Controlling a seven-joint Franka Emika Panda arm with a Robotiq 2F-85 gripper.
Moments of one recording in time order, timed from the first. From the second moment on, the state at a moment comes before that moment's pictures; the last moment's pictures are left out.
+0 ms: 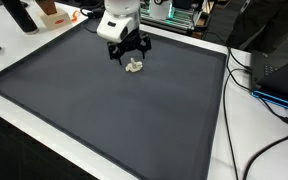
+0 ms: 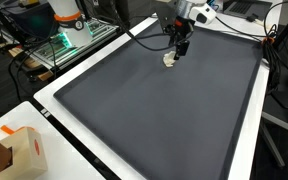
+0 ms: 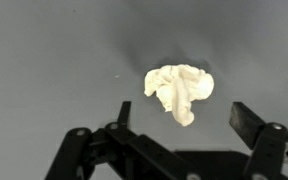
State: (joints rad) arm 0.06 0.44 0.12 -1.95 -0.10 2.24 -0.54
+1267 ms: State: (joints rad) arm -0.05 0.10 0.07 -2.19 0.49 2.28 -0.46
